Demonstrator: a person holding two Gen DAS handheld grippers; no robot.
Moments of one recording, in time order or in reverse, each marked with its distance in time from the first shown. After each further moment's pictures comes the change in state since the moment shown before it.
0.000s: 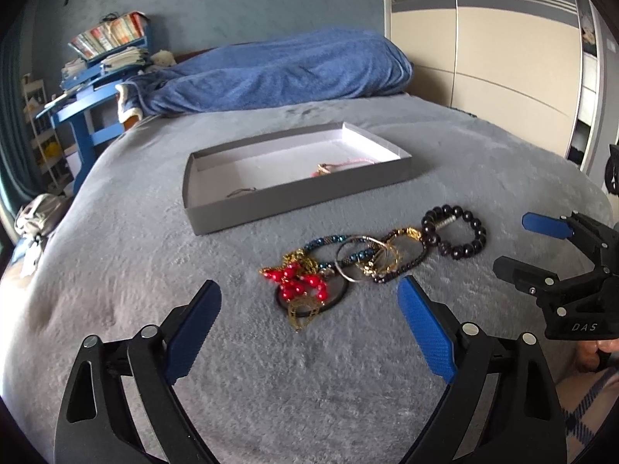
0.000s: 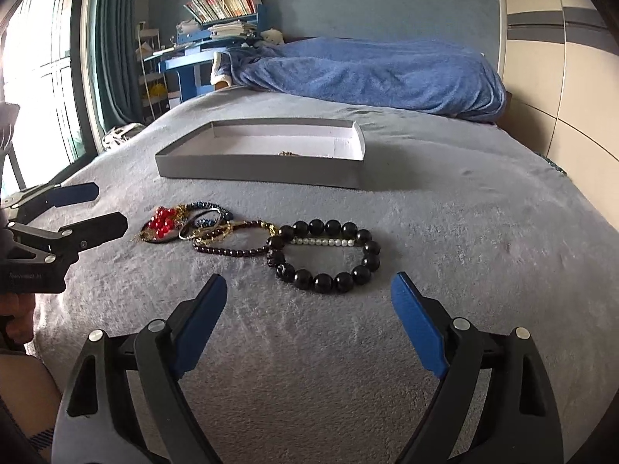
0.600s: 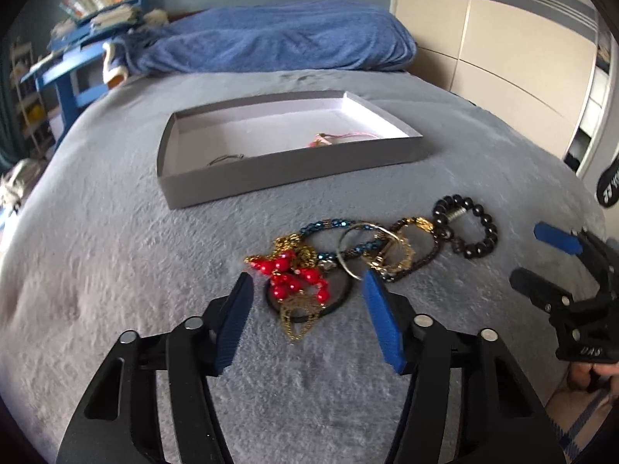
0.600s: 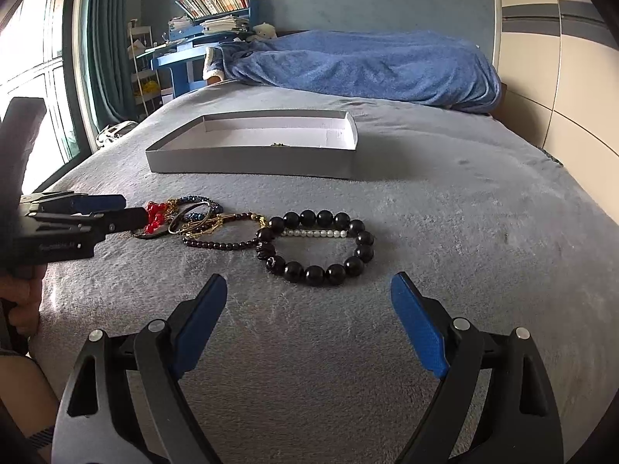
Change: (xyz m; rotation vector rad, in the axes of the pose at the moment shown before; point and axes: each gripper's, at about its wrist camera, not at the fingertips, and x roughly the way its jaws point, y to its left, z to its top) left arm 0.040 0.017 0.006 -0.087 0.127 -0.083; right arm 0.005 -0.004 -0.003 0.023 0.023 -0.011
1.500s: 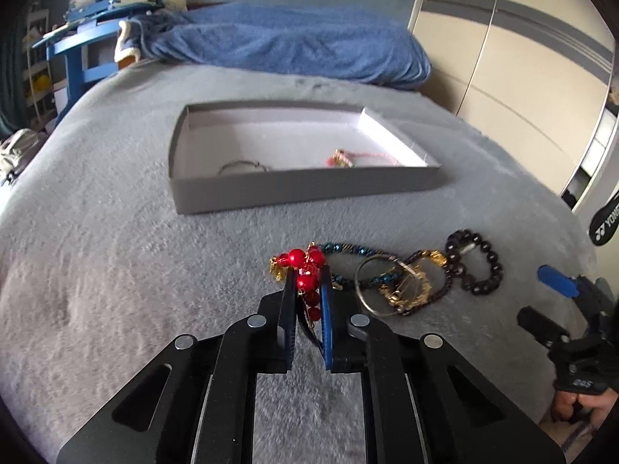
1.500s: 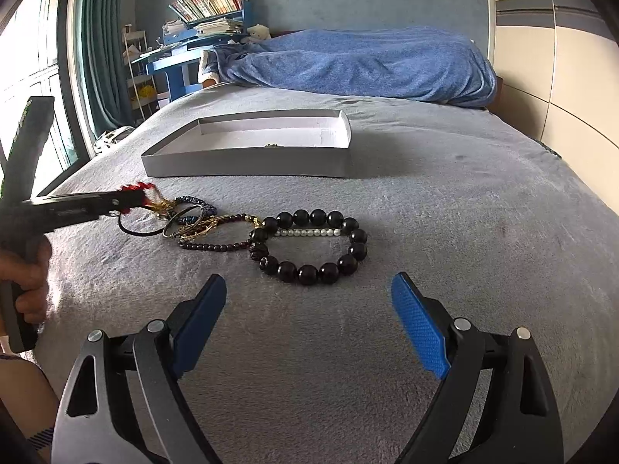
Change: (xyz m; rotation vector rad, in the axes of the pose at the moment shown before) left arm 0.003 0.023 0.013 -0.106 -0.041 -0.045; right arm -0.001 -0.005 -0.003 0.032 -0.004 -0.001
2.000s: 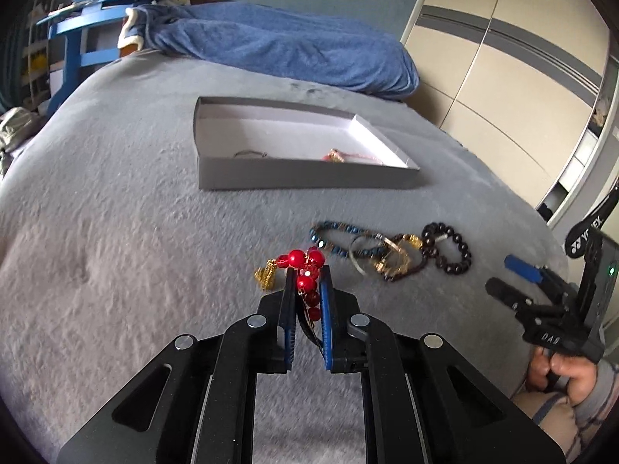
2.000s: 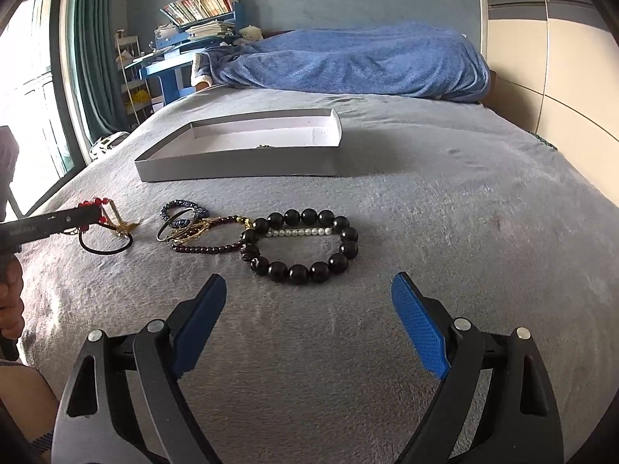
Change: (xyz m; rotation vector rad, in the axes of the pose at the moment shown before) left arm -0.032 0.022 -0.024 -0.055 -0.001 -0.087; right arm -0.001 -0.005 0.000 0.024 0.003 -0.008
